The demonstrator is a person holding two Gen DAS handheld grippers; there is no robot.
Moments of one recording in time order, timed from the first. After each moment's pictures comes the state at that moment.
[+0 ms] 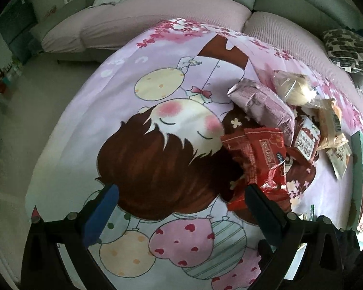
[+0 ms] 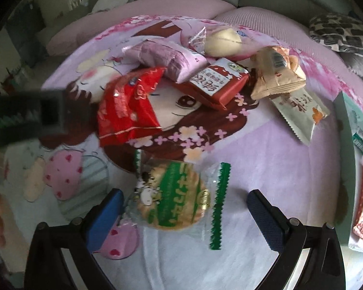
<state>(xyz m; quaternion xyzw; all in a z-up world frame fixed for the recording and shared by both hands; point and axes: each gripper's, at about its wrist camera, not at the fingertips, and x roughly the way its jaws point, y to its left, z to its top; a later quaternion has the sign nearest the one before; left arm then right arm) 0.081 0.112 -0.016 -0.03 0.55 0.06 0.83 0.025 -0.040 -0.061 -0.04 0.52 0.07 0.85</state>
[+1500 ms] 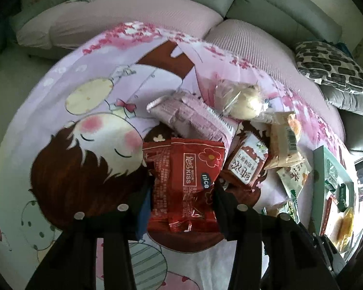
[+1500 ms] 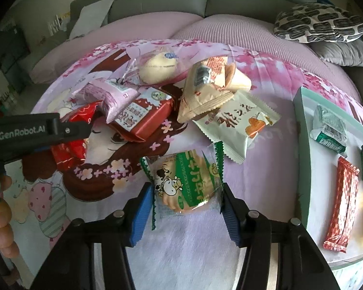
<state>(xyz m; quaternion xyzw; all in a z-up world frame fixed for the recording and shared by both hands) 0.106 0.064 -0.011 -0.11 0.53 -0.02 0.84 0.045 -0.111 -0.039 0.00 0.49 0.03 0.87</state>
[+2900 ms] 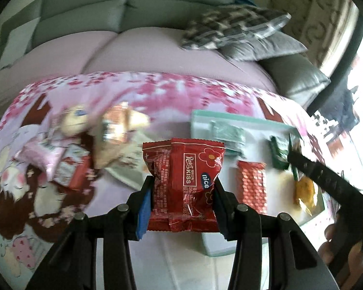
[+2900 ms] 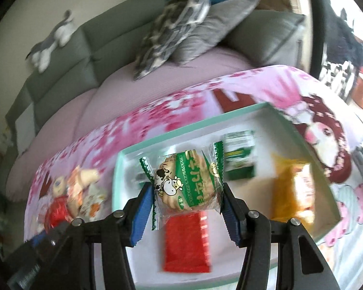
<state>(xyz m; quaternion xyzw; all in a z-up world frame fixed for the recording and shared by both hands) 0.054 -0.147 0.034 0.01 0.48 -0.21 0.85 -0.018 -0.352 0.037 0.22 0.37 -0.19 0.88</state>
